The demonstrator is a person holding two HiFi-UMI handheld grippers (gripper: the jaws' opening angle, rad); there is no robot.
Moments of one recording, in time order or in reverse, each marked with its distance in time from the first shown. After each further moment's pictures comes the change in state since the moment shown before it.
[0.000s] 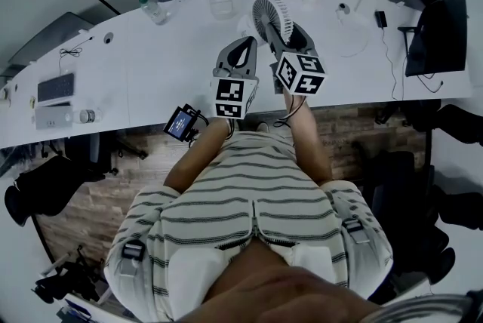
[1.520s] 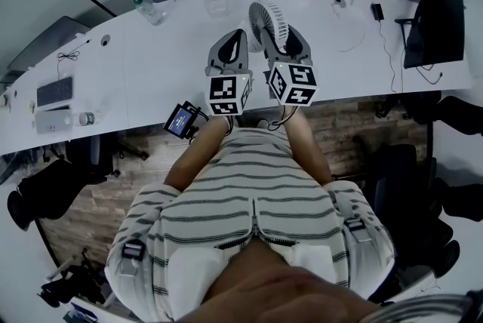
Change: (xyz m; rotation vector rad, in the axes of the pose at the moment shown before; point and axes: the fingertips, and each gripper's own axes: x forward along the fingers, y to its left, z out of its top) left arm -0.007 0.014 0.016 -0.043 -0.073 0.082; right arm -0.029 0.014 0.000 -0.061 -0.062 -0.047
